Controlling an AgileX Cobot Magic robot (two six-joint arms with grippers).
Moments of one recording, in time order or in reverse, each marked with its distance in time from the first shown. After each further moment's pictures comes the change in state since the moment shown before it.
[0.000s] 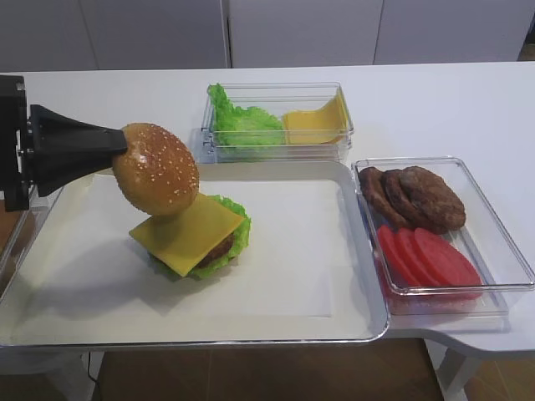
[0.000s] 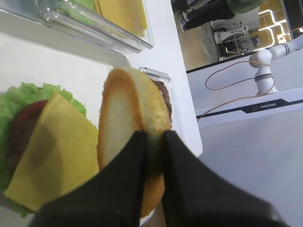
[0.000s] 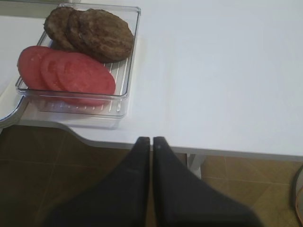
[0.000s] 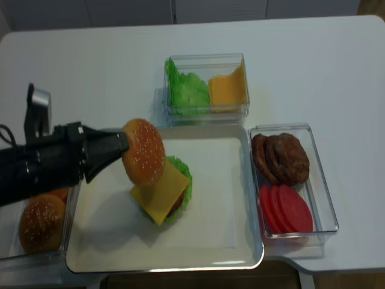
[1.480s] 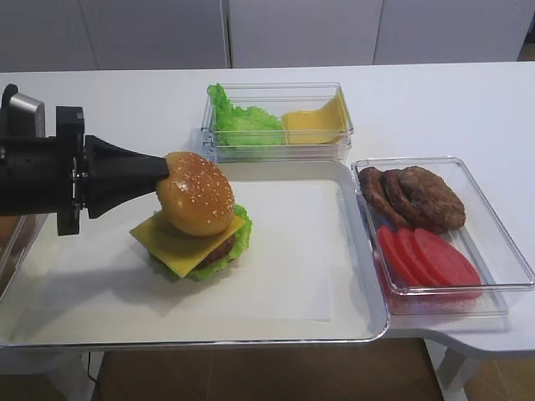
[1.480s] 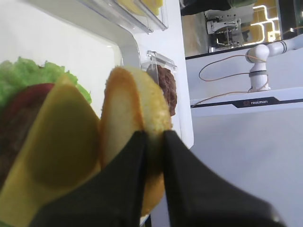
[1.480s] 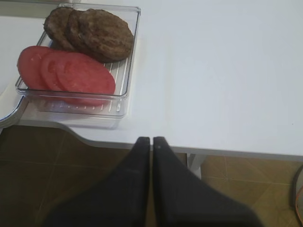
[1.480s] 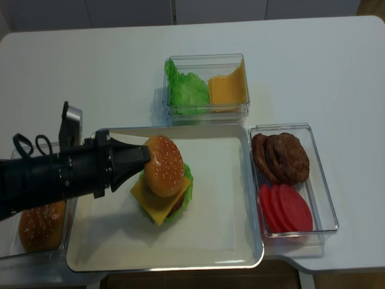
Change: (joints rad) left arm -0.120 0.180 0.000 -0.119 -0.009 0.062; right arm 0.000 0.000 0.000 0.000 0.000 0.000
